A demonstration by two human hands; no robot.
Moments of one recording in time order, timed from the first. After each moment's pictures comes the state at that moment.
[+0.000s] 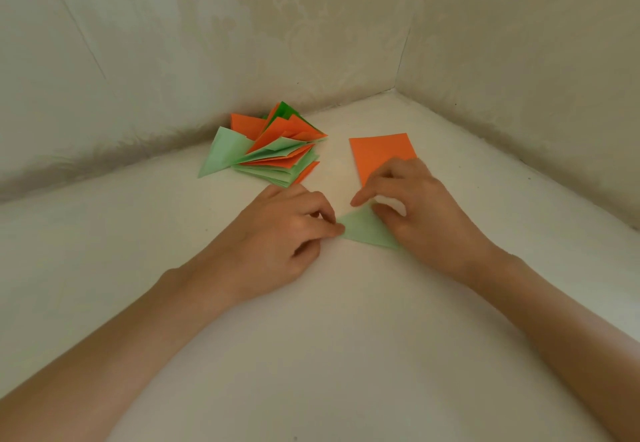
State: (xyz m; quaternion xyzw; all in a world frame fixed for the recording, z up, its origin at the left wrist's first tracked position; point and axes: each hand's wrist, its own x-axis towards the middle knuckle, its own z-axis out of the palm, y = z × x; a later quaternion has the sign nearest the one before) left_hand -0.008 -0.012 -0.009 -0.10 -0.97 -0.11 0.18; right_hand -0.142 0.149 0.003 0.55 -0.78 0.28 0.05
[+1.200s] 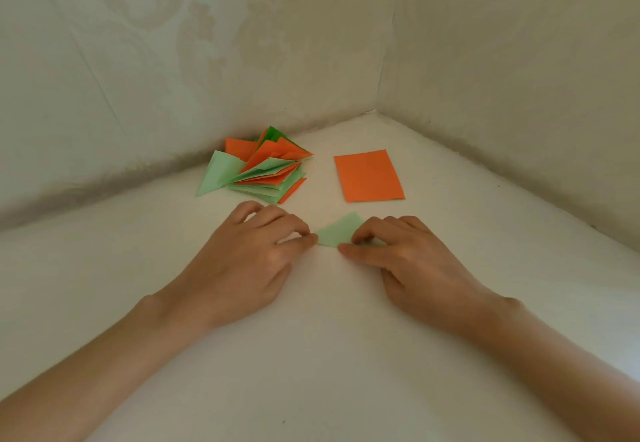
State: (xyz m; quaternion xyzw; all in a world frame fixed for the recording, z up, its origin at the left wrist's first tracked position) left_hand 0.017 -0.008 -0.002 -0.09 -0.97 0.05 0.20; right_hand -0.112 0.187 -0.002 0.60 -0.78 0.13 0.12
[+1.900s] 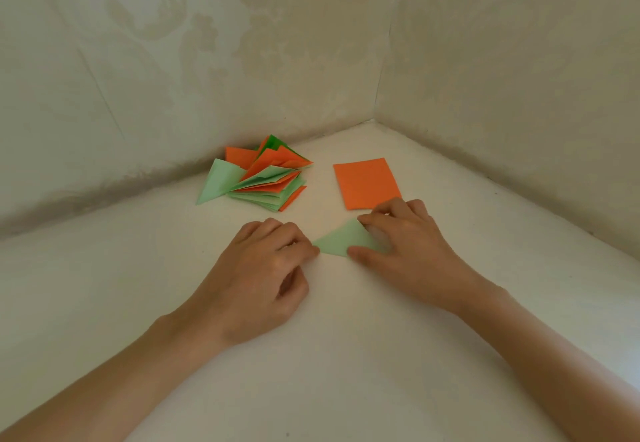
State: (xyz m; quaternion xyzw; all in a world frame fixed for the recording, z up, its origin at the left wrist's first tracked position) left_hand 0.018 0.001 -0.015 -0.04 -0.97 -0.10 0.21; right_hand -0.123 0.172 0.006 0.44 -0.88 0.17 -0.01
